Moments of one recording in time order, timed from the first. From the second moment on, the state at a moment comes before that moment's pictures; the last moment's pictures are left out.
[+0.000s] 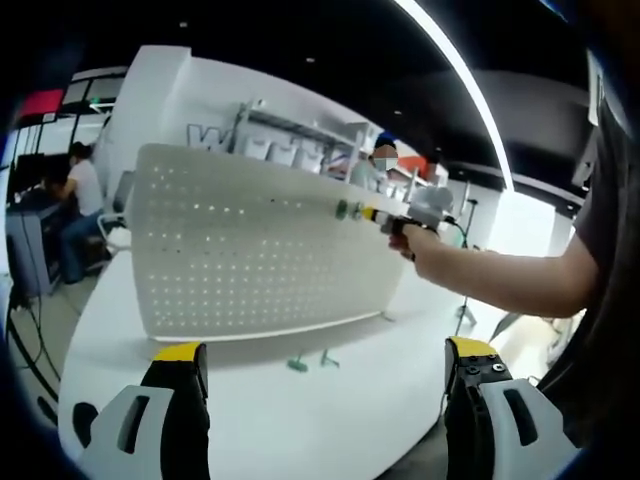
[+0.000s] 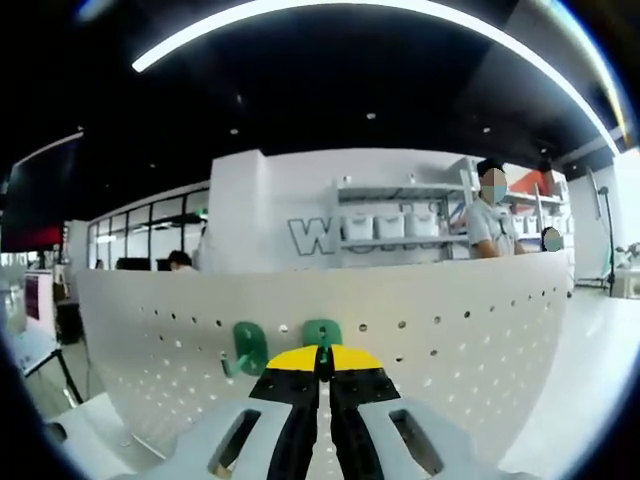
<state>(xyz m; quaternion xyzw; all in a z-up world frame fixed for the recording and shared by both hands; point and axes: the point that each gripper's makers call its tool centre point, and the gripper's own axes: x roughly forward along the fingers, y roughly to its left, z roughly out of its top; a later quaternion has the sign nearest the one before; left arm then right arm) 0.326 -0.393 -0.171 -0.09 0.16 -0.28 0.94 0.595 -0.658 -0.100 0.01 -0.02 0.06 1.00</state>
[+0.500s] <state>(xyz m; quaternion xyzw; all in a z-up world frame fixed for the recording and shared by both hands) 0.326 -0.392 -0.172 -0.09 0.16 -0.28 0.94 0.601 -0.661 -0.101 -0.02 -0.01 0.05 1.00</state>
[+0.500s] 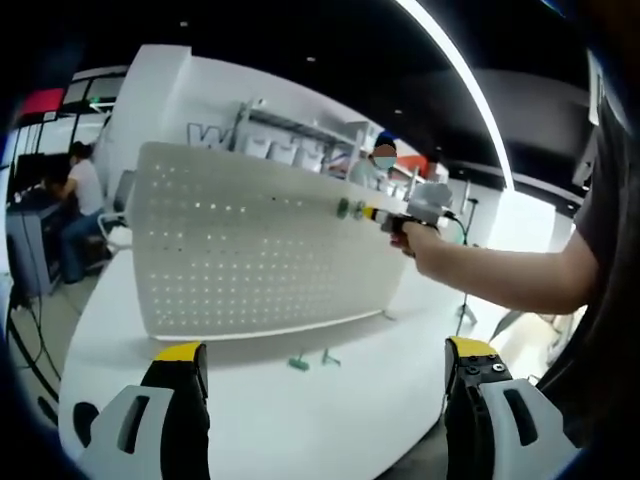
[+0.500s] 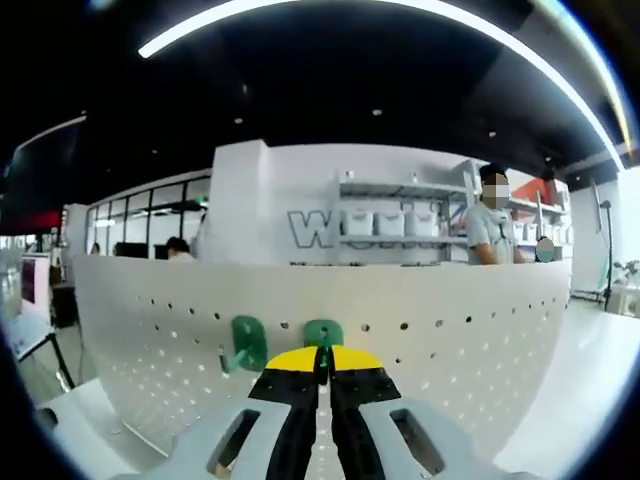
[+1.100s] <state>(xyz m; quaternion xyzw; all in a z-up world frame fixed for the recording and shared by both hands) 0.320 -0.392 -0.162 -0.09 0.15 -0.28 0.94 0.599 -0.667 -0.071 -0.01 -0.03 0.06 1.00</state>
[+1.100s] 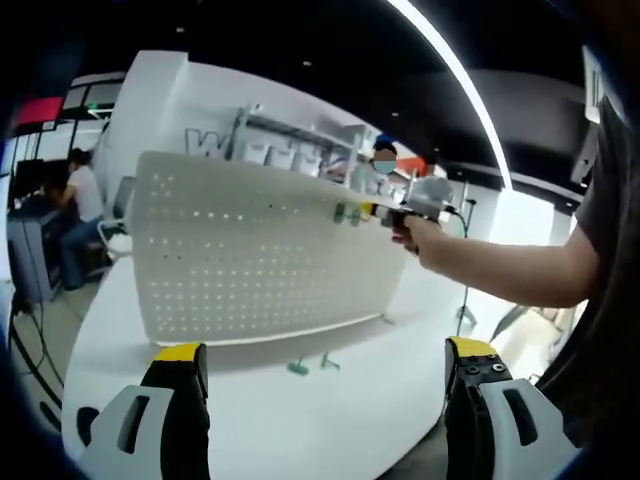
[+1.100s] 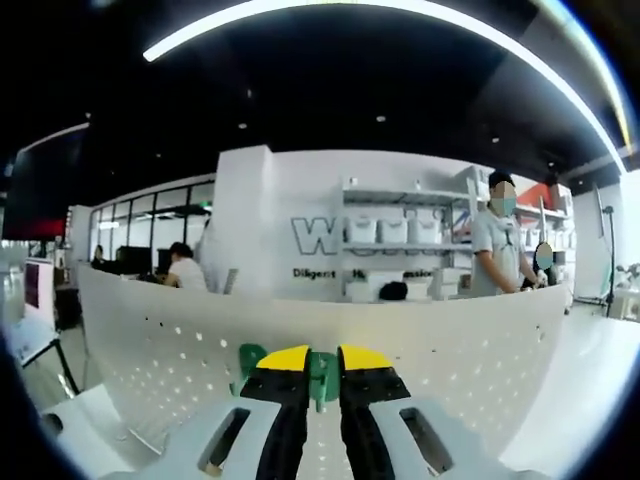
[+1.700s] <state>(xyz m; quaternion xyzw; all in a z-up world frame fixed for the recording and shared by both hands) 0.303 -0.381 -0.157 -0.08 0.14 -0.26 0.95 0.557 -0.673 -0.051 -0.01 -0.04 0.08 1.00</state>
